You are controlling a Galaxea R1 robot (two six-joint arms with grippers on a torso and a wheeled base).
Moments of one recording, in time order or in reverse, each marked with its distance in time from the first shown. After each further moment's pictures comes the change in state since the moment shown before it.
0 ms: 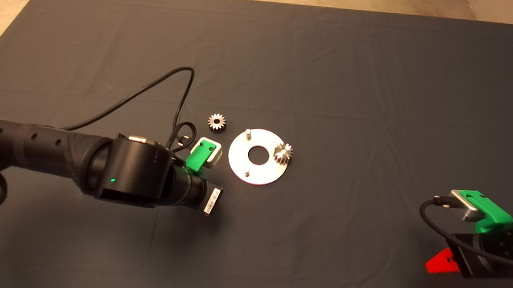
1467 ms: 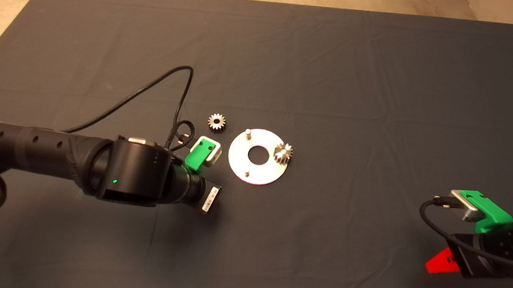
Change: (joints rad) left arm 0.003 -0.007 -0.019 0.035 0.000 0.049; right arm 0.000 0.000 0.000 0.001 0.000 0.000
